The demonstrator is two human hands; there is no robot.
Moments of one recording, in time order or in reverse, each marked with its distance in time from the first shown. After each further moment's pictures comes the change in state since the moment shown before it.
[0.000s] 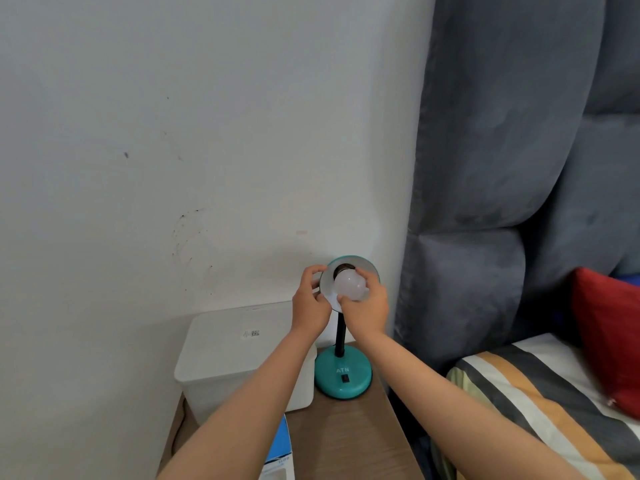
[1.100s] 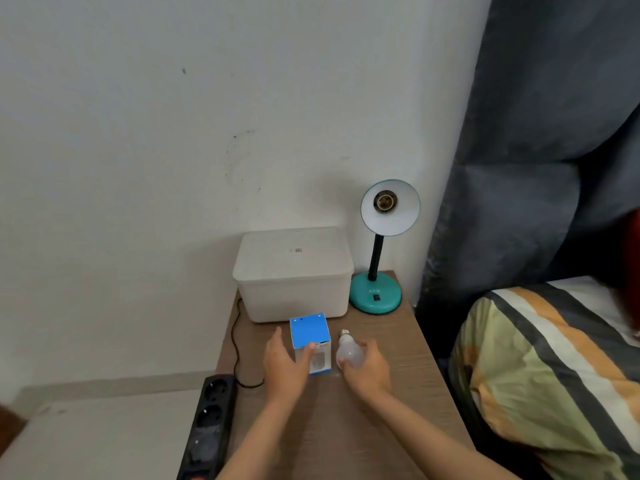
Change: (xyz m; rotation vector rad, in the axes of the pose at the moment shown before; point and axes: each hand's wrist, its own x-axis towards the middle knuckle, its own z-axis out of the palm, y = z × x) left_hand -0.216 -0.107 -0.092 0.337 0.219 -0.463; right_hand -0.204 0.110 -0.003 -0.384 -0.426 0.368
